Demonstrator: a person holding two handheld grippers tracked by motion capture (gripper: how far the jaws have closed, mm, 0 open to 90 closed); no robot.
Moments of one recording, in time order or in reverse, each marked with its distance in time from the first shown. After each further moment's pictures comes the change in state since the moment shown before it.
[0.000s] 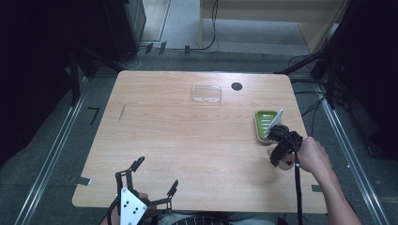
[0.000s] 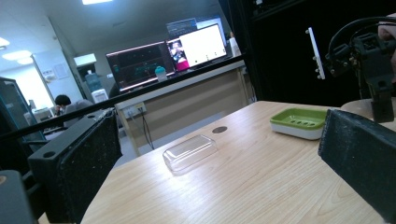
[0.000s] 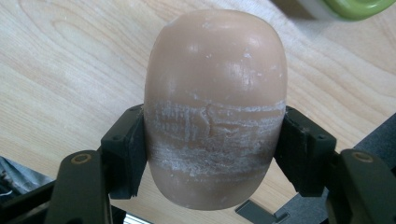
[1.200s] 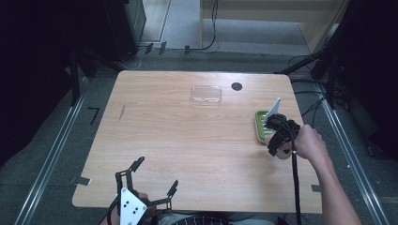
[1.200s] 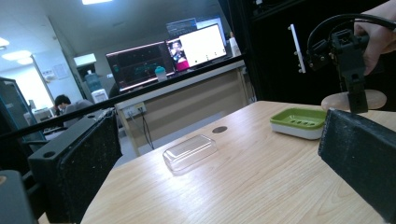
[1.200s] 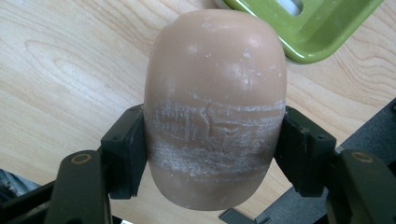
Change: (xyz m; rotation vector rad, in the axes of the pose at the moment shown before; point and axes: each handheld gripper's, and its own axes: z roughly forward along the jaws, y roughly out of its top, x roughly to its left) left arm 0.001 0.000 0.000 0.001 0.000 0.001; right arm -0.013 0.026 -0.015 0.001 -0.003 0.001
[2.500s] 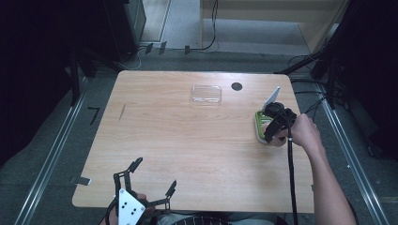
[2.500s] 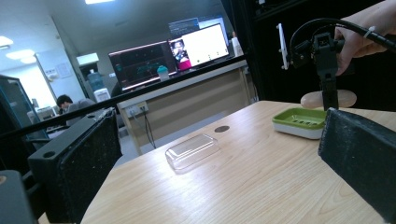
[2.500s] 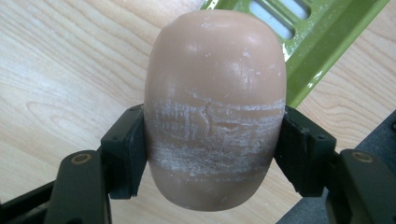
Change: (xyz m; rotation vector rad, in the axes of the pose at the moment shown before) left arm 0.001 0.000 -0.003 0.001 0.013 -0.002; right arm -0.019 0.029 -0.006 -0.078 0.012 0.029
